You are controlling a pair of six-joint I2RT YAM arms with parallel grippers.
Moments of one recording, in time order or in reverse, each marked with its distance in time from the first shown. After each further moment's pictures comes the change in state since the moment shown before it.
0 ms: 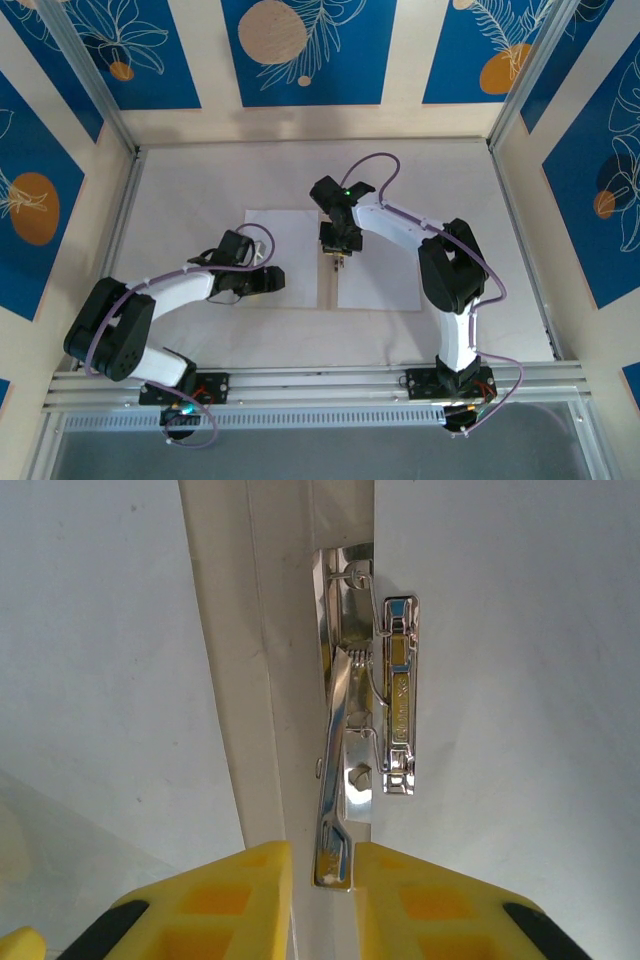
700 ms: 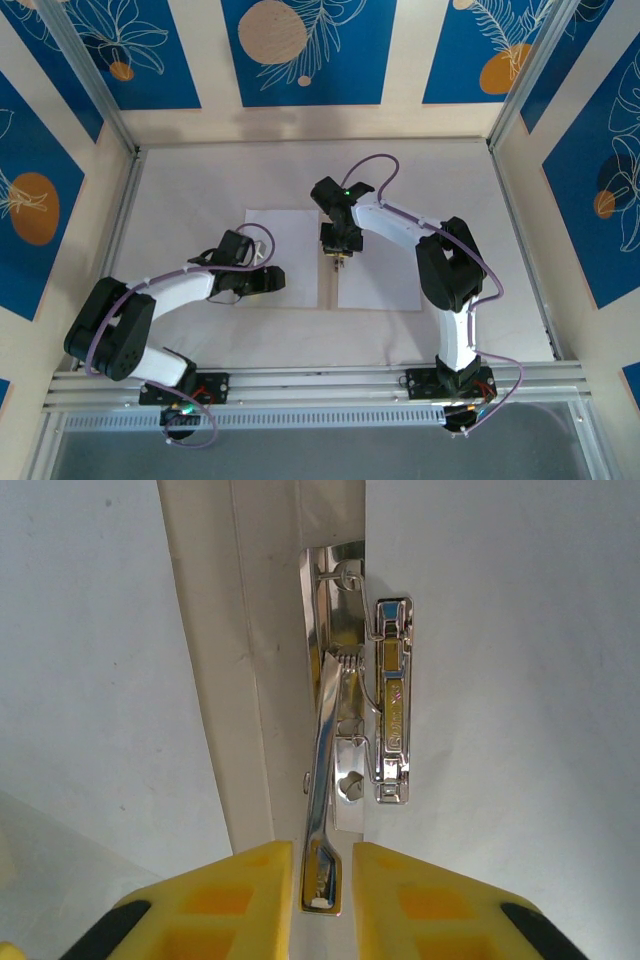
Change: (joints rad) left arm 0.000 0.002 0.000 0.005 0.003 0.000; right arm -0.007 0.014 0.000 -0.003 -0.003 -0.014
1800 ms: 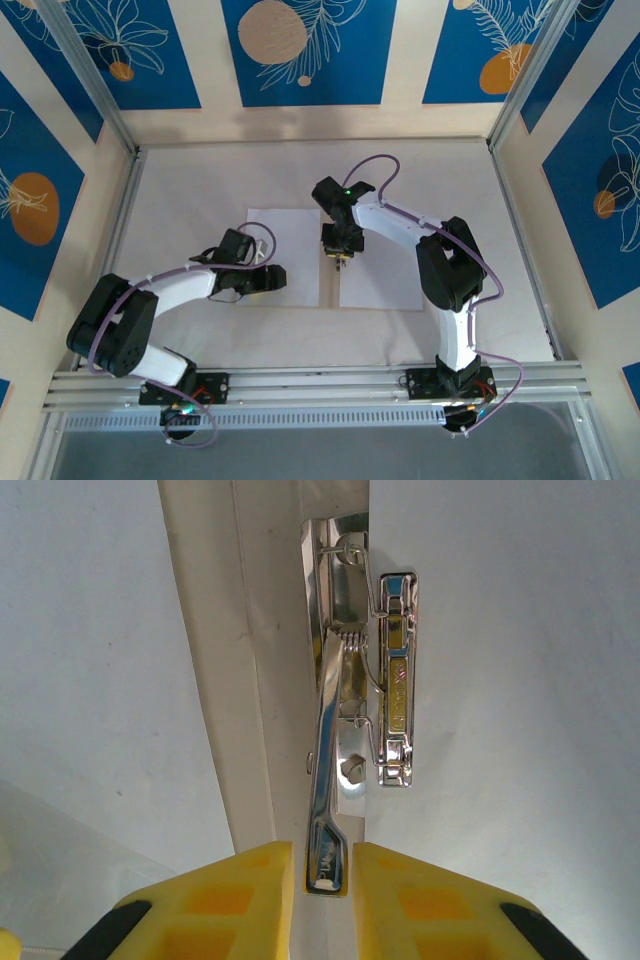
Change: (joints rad) left arm 0.000 0.024 0.013 0.009 0.011 0.000; right arm -0.008 0.000 0.002 -0.021 -0.012 -0.001
